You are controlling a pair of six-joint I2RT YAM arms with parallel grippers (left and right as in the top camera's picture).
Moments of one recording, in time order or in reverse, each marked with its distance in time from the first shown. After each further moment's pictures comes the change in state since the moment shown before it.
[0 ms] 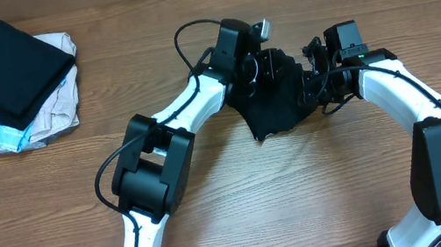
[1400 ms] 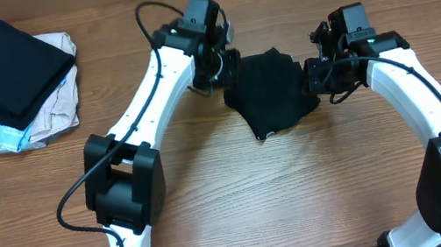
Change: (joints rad) left arm 0.094 -0.129 0.244 -0.907 -0.214 0.266; right arm 0.001 -0.063 0.135 -0.195 0.111 0.001
